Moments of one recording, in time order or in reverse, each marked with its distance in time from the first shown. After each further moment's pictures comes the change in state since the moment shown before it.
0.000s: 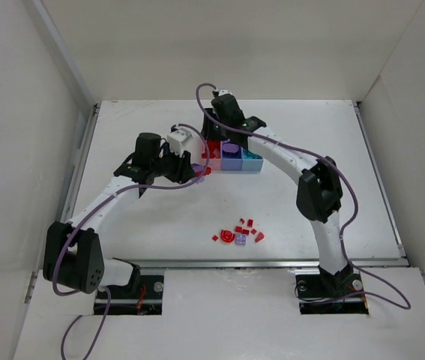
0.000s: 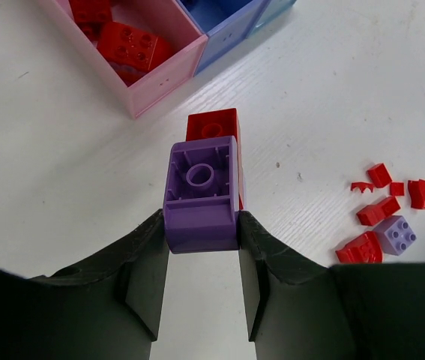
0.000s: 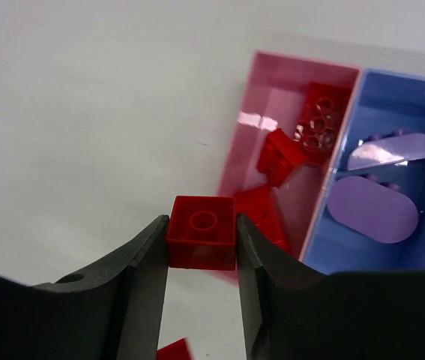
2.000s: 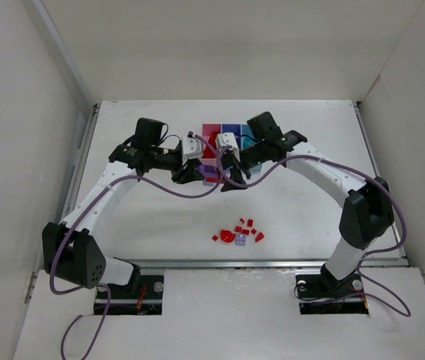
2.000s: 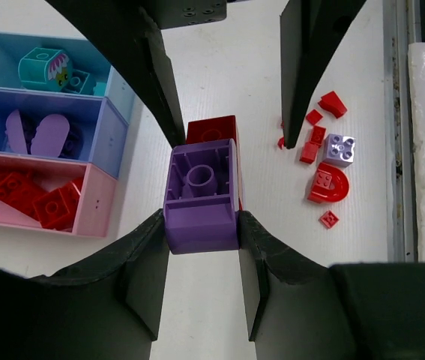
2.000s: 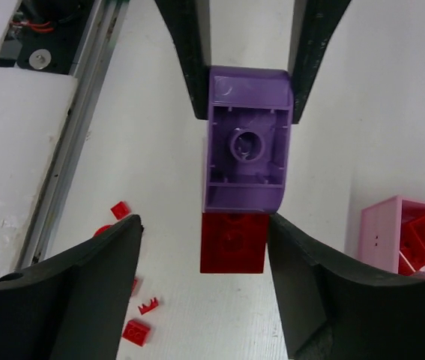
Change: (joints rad) left arm -0.022 0.036 0.278 -0.407 0.463 0.721; right arm -0.100 -0.414 -0.503 -0.221 -1.114 -1.282
